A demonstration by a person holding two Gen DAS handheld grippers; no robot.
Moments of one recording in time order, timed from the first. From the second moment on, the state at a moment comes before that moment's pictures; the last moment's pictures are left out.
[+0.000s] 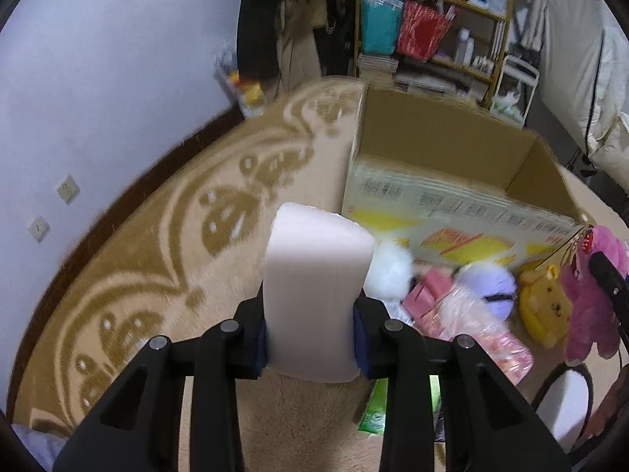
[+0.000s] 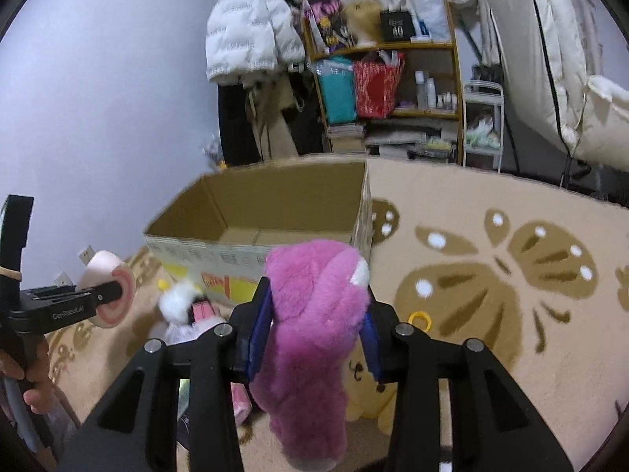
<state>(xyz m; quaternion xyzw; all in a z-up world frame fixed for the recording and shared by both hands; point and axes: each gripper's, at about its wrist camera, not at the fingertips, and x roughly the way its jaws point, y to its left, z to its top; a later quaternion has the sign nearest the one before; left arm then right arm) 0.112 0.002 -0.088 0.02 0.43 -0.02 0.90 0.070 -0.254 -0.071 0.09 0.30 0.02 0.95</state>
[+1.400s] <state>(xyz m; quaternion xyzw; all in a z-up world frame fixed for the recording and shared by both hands) 0.192 -0.056 -0.008 0.08 0.28 -0.04 0.96 0.149 -0.245 -0.028 0.01 0.22 0.05 0.97</state>
